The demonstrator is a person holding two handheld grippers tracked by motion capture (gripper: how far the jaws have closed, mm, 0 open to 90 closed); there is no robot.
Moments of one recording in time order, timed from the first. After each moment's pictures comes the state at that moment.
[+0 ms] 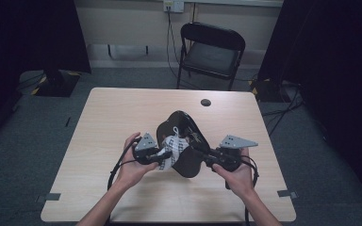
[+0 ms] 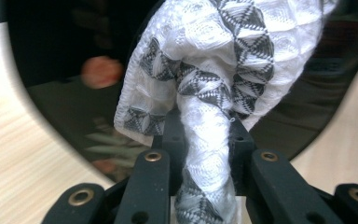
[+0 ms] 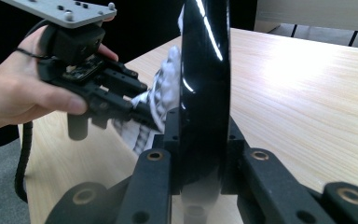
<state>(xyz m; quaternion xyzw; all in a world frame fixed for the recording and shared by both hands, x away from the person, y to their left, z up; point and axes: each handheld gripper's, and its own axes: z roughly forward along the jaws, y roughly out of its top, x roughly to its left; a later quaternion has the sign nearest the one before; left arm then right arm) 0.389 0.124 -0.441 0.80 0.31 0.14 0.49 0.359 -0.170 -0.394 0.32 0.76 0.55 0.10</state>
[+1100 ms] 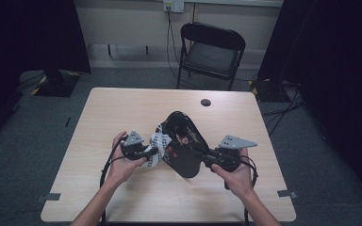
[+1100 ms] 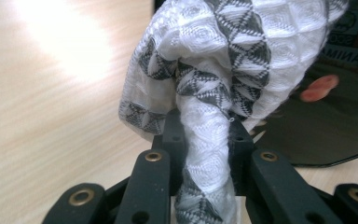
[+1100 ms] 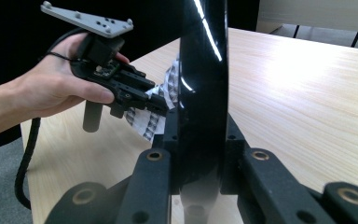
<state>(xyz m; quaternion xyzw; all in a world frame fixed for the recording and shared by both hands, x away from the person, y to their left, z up) 0.405 0.156 -0.467 0.79 0.37 0.13 0.47 0.358 -0.167 -0.394 0.32 0.76 0.56 0.10</state>
